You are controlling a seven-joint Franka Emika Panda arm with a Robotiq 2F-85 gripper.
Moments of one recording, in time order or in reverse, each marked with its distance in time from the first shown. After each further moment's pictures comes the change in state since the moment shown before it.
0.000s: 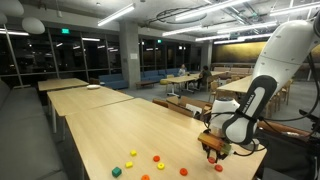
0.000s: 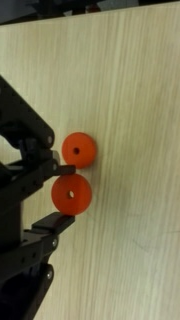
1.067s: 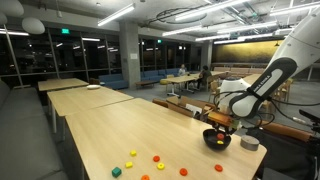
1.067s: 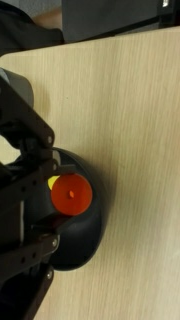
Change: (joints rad) arm -0.342 -0.209 0.093 0.064 -0.214 -0.224 -0.060
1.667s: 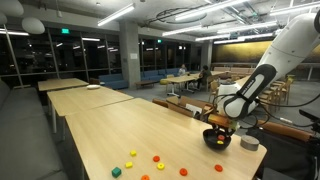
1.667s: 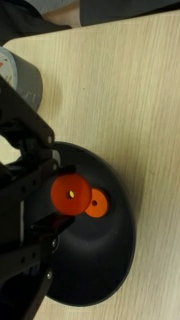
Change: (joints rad) arm -0.045 0.177 -0.025 0.115 0.057 0.015 -0.138
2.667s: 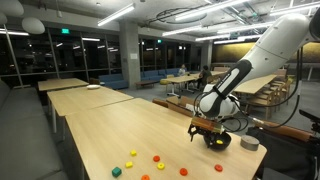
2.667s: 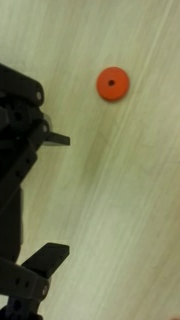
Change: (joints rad) arm 0.166 0.053 0.151 0.074 0.585 -0.046 -0.438
